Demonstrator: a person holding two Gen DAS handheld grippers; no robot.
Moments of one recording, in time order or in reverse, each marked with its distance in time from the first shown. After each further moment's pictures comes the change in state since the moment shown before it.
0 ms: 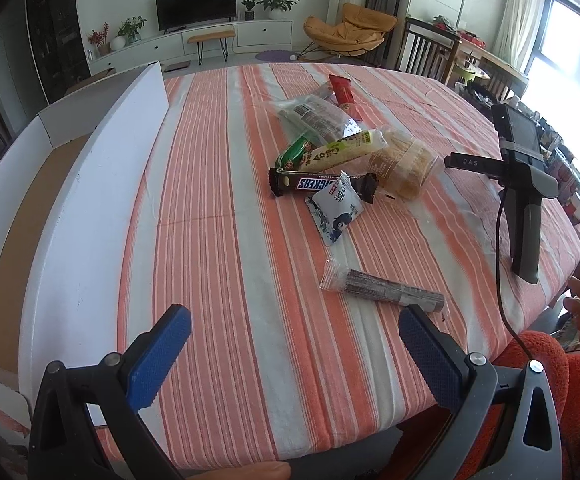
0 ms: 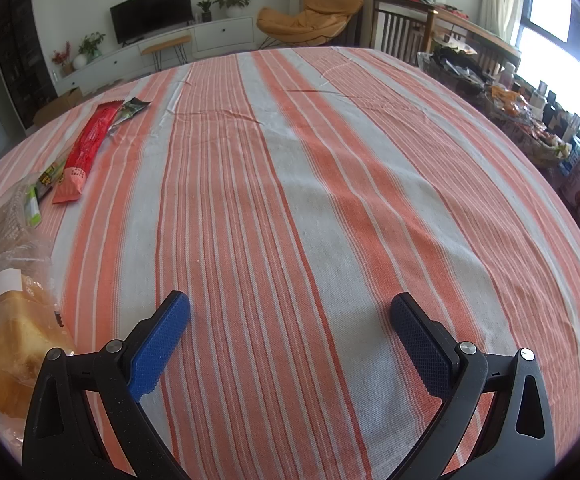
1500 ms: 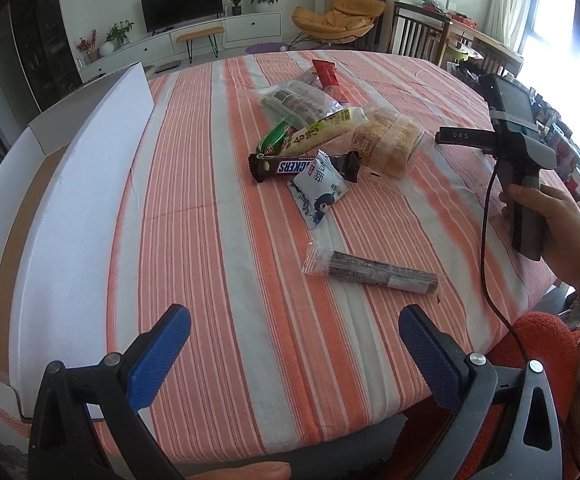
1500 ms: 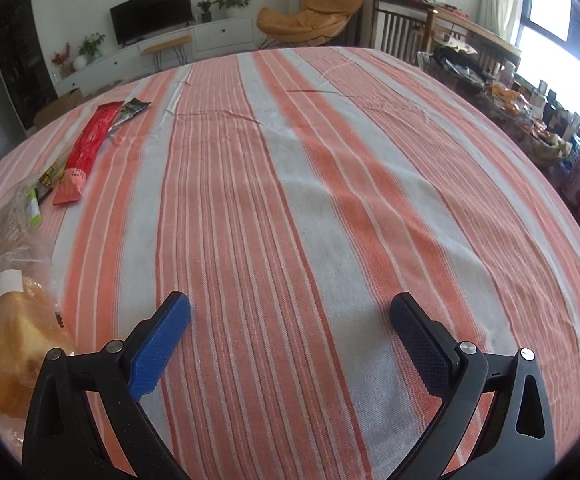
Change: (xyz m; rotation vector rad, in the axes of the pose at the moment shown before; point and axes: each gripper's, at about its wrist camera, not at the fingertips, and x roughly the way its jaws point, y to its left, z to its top) left arm 0.003 -0.023 -0.007 0.071 0.021 0.011; right arm 0.001 -0.001 0.000 -0.002 0.001 0.003
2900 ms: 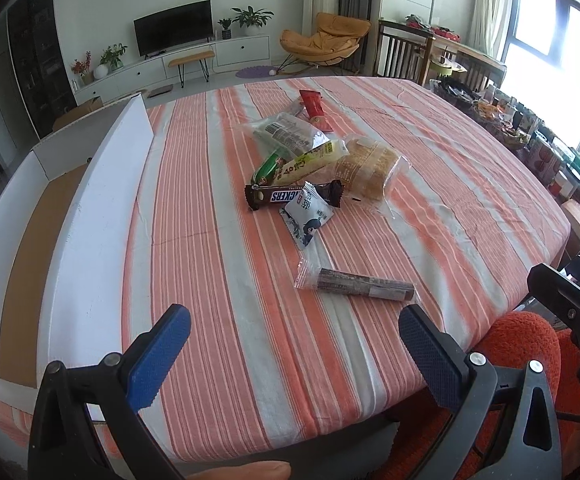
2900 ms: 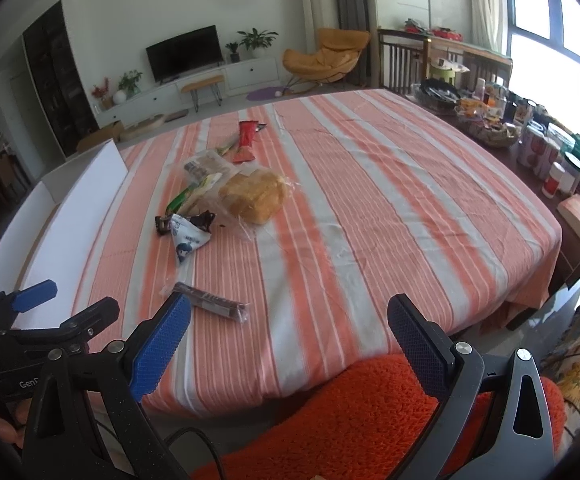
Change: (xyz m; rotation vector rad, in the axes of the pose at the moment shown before) left arm -0.029 -0.003 -0.002 0.031 -0.074 -0.024; right arm -0.252 0.079 -0.154 0.042 -0.127 0.105
